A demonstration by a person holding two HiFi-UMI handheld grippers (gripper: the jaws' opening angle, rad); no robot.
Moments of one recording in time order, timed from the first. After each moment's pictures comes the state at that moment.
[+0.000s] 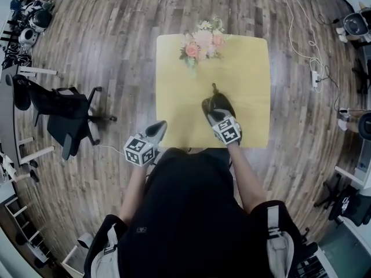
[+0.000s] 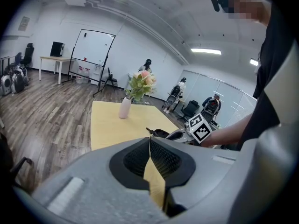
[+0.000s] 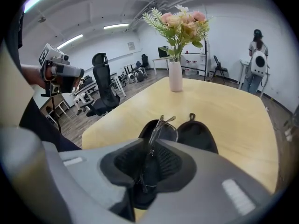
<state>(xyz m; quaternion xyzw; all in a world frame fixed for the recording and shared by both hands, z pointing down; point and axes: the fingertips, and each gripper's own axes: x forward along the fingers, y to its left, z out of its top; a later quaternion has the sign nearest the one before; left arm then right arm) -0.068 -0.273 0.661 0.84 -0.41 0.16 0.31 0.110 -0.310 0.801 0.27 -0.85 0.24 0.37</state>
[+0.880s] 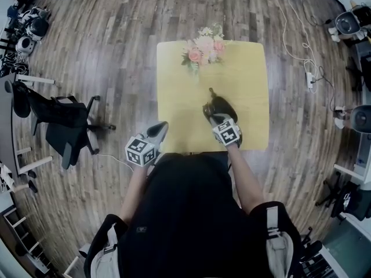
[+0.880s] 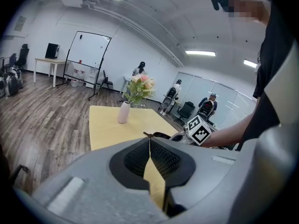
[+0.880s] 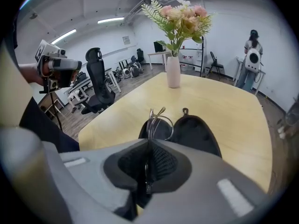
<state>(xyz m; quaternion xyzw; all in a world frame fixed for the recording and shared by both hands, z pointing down) -0.083 -0.285 0.657 0.86 -0.39 0.15 0.29 0.103 -0.308 0.805 0.29 -0.83 0.25 0.40</state>
